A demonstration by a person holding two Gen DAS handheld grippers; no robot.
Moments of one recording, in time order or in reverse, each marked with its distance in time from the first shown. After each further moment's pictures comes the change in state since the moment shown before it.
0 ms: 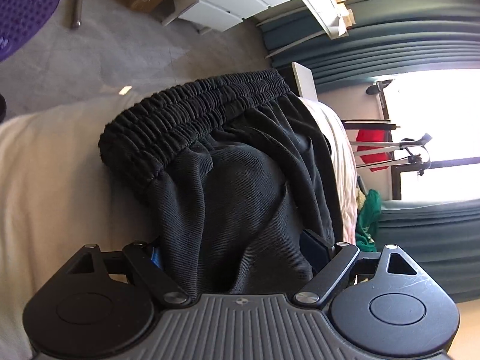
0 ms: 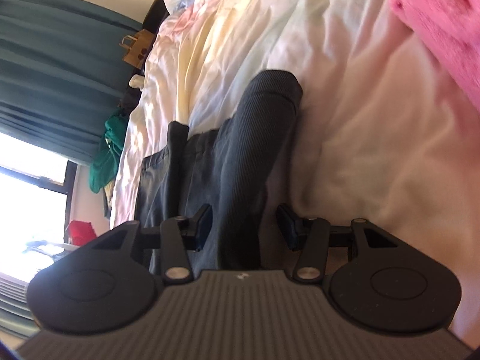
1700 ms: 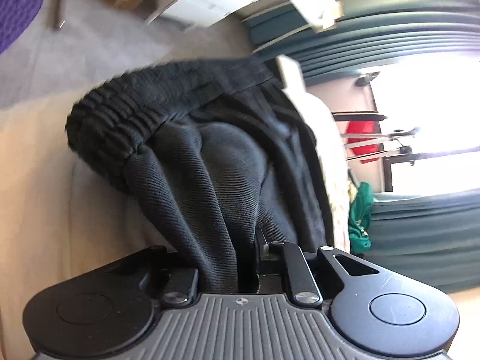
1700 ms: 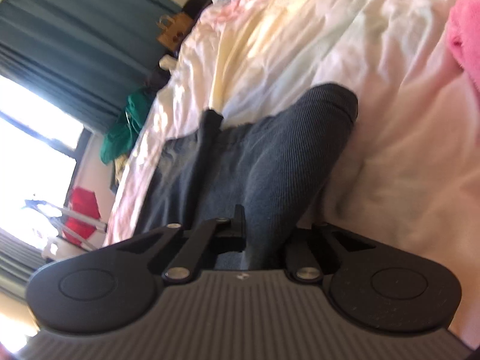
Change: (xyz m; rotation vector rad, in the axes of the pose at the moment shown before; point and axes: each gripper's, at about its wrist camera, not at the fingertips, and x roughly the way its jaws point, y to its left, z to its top) left arm 0.028 -0.037 0.019 0.083 -0.016 -0.039; right arm -0.010 0.016 -0.009 -0.176 -0.008 0.072
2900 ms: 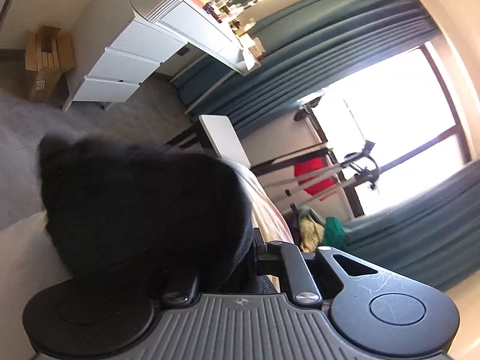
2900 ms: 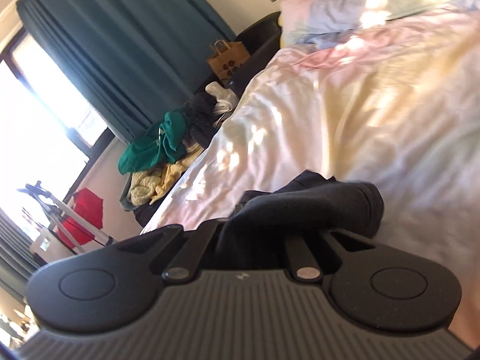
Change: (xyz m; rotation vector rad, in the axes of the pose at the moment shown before) left arm 0.073 -0.189 0.069 0.188 -0.210 -0.054; right arm 0.090 0.176 0.019 -0.284 -0.140 -0.005
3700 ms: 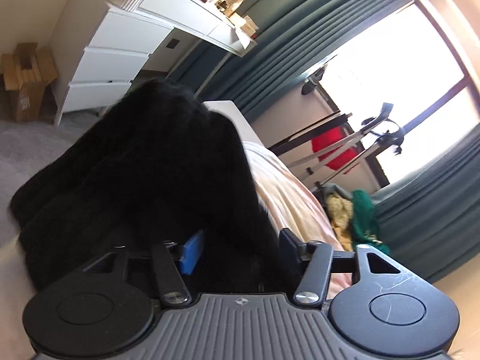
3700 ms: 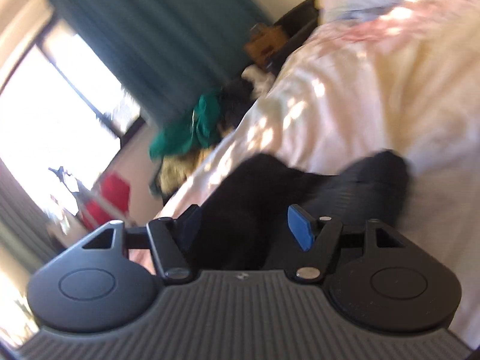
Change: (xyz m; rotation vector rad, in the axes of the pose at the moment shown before) left arm 0.075 0.001 -0.040 0.152 0.045 0.009; right arm 0.022 -0.044 -0.034 0.086 -0.032 0.181
